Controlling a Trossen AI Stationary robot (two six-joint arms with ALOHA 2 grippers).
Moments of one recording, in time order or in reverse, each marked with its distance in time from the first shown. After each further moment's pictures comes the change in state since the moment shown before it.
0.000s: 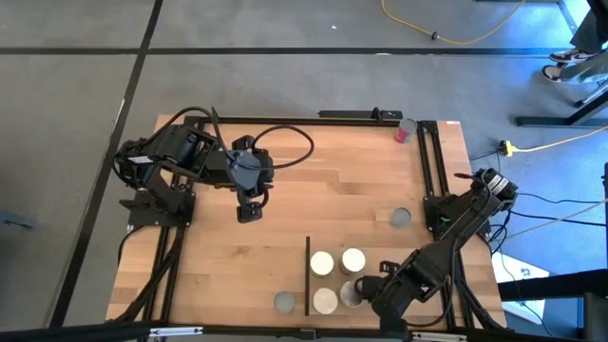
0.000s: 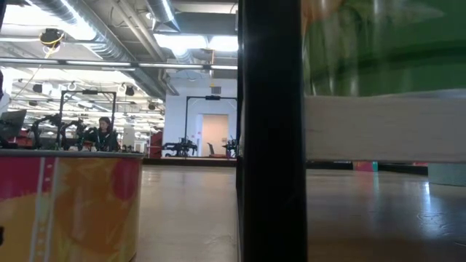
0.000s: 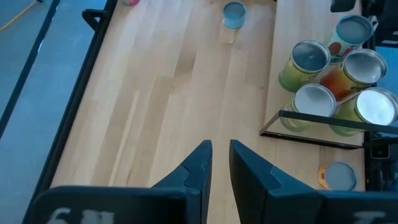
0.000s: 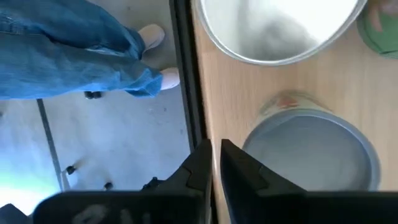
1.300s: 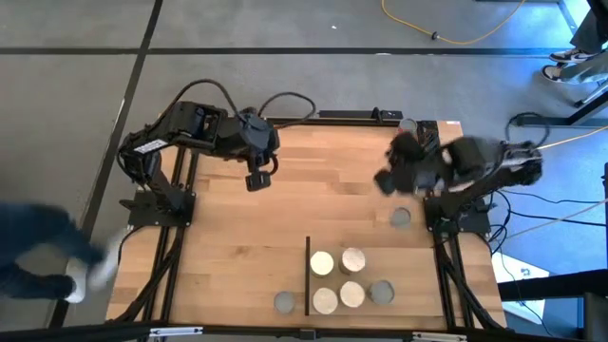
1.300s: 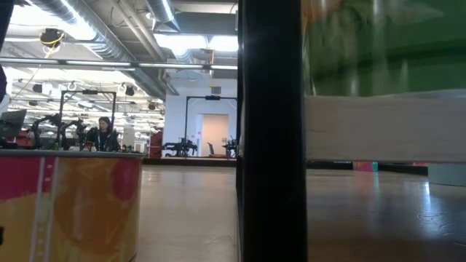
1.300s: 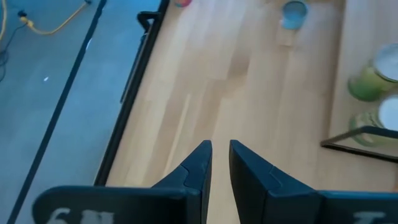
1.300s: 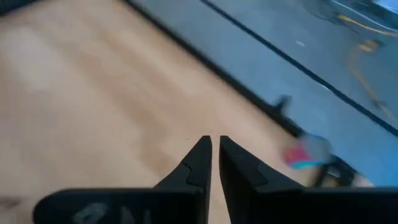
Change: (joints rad) left arm 0.216 0.000 0.000 0.012 -0.018 0.182; right arm -0.555 -0.362 0.278 -0.671 0.885 -0.091
